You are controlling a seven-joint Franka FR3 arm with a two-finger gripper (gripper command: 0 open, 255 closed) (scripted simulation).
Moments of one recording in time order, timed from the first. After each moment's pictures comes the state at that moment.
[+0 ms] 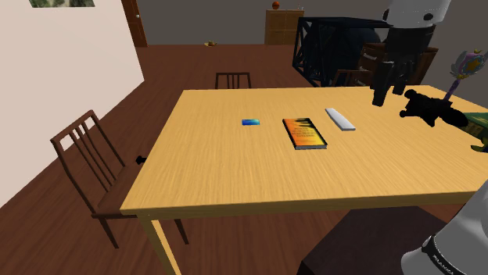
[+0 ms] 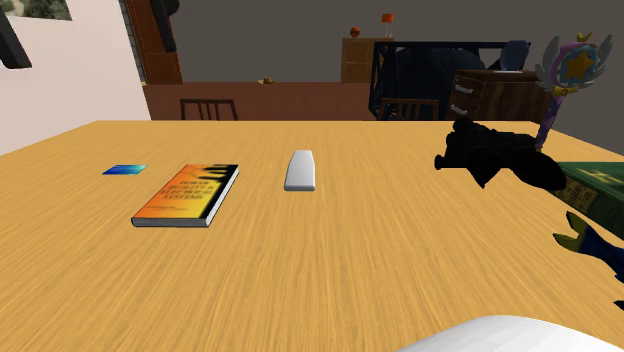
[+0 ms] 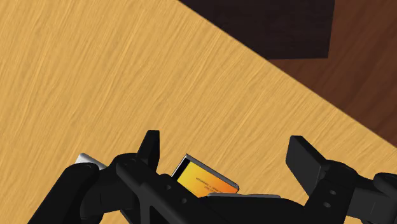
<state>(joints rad) -0.02 -0.79 0.03 -2.35 -0.06 1.49 0.08</state>
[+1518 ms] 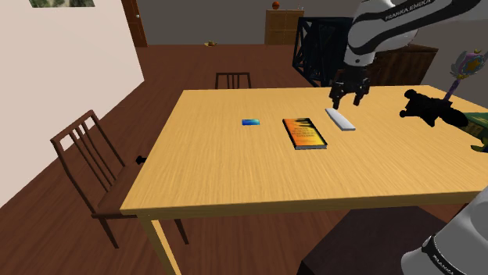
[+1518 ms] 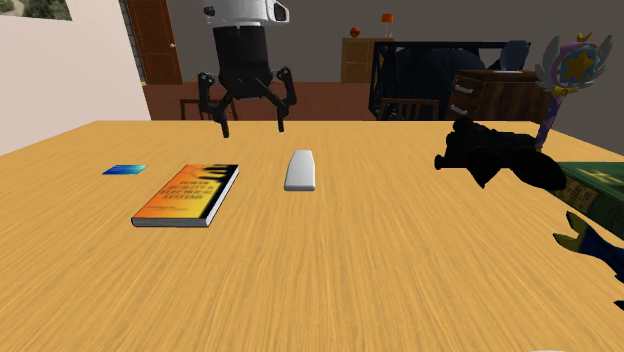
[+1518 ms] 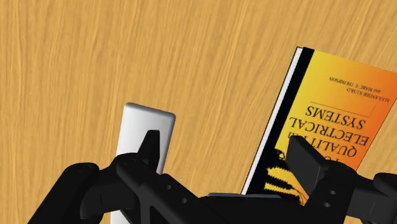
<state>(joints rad) -0.17 -0.18 -0.19 -2.19 -0.09 1.99 0.06</state>
